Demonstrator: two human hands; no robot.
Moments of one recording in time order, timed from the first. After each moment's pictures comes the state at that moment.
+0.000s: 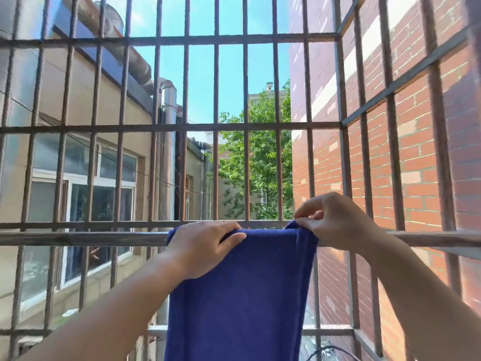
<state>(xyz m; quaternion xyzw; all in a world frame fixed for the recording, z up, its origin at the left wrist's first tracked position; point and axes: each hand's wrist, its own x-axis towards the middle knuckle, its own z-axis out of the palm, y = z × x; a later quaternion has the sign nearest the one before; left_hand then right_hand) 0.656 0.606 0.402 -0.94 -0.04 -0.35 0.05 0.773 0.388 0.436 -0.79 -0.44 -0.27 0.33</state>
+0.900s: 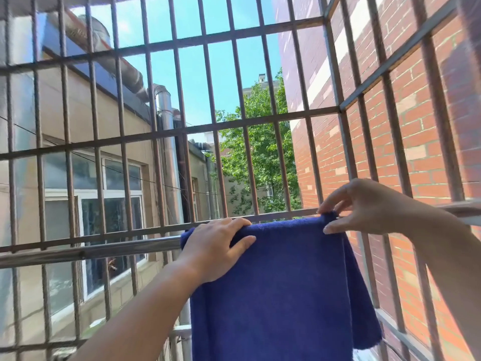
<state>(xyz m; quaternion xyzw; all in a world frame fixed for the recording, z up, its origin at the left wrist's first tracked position) 0.649 0.610 0.397 -0.94 -0.02 -0.34 0.04 0.777 0.354 0.438 -0.82 -0.46 -0.19 0.28</state>
